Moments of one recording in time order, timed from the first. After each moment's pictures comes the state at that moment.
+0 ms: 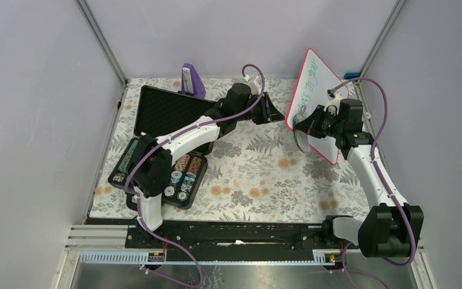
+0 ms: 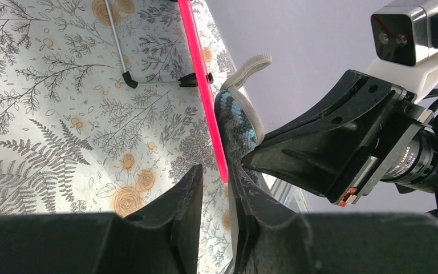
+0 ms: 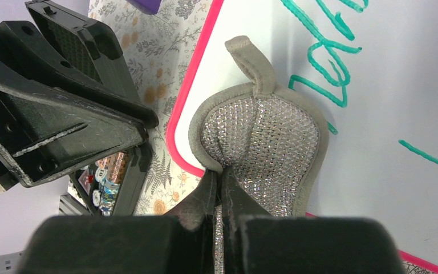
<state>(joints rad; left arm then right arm) -0.73 1.90 1.54 0.05 0.38 -0.82 0.01 1.21 0.93 -0.30 -0.54 0.45</state>
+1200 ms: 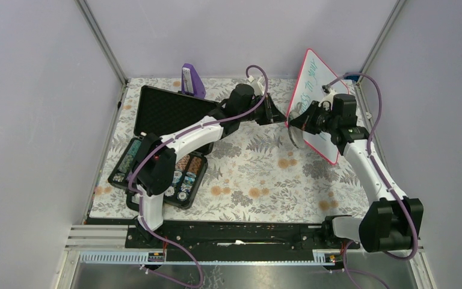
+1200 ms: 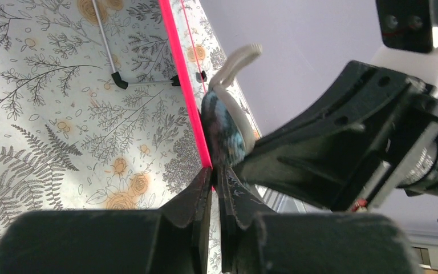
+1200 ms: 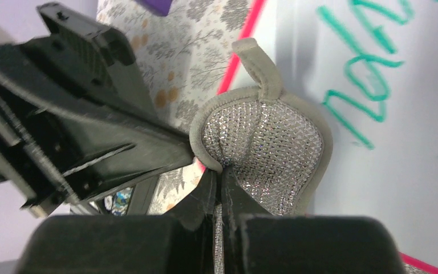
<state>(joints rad) -0.75 1.94 1.56 0.07 0.40 -0.83 0.08 1.24 0.99 -0.31 -0.49 0.50</state>
